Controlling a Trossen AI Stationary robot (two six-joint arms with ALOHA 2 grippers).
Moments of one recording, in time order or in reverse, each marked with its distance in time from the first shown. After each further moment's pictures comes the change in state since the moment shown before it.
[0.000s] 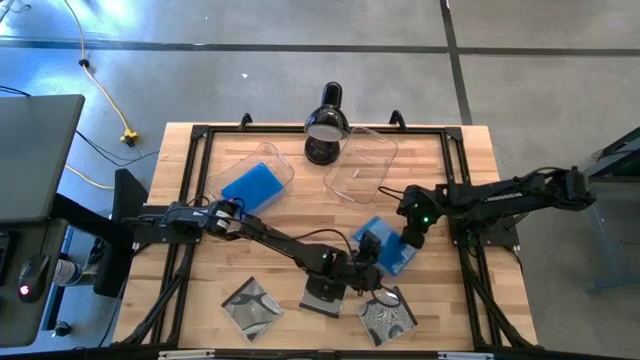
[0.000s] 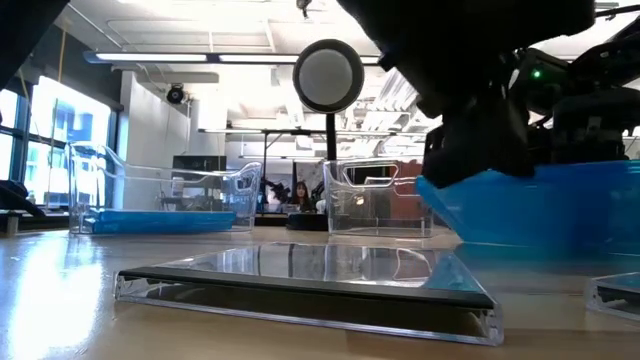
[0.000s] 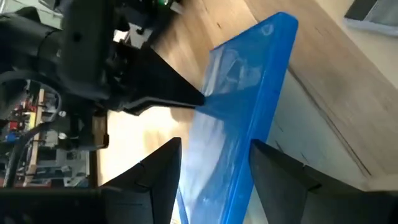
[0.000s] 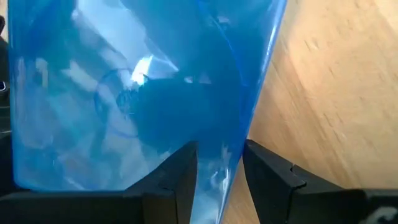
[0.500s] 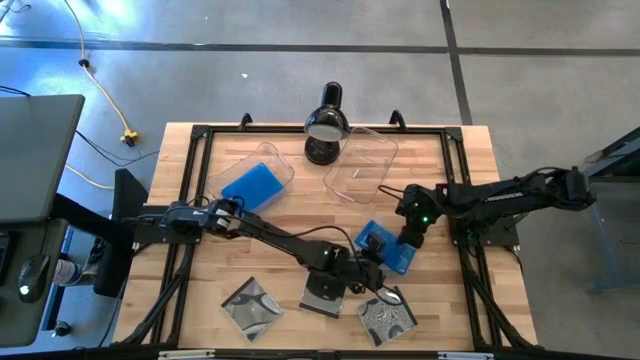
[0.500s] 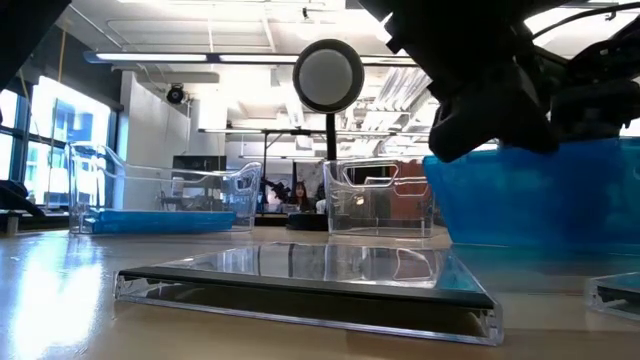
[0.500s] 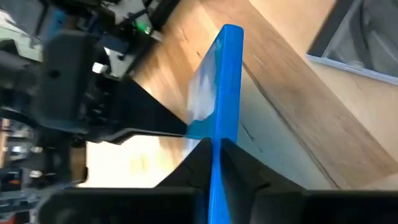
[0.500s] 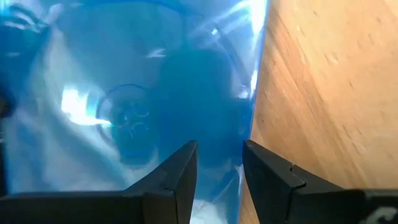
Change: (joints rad) left arm 0.013 -0.002 0.046 -0.061 0.153 -0.002; right arm 0.000 -0.001 0.004 0.023 -0.017 0.000
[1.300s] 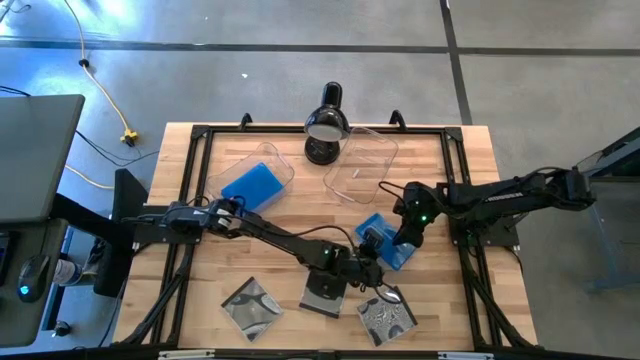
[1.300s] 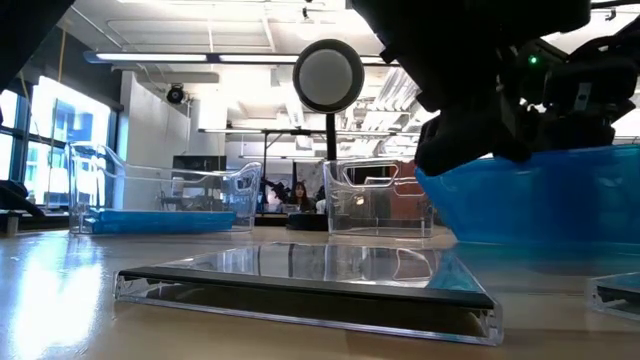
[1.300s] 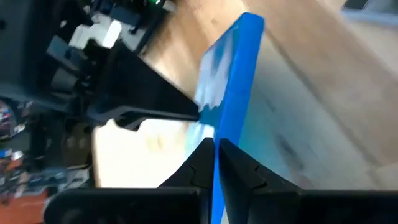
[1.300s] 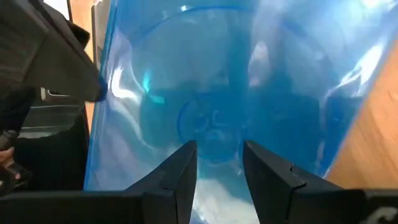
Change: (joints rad) left arm 0.007 0.004 -0.003 -0.023 -0.116 0.029; right arm 0.000 0.000 -0.001 0.122 -0.098 0.028
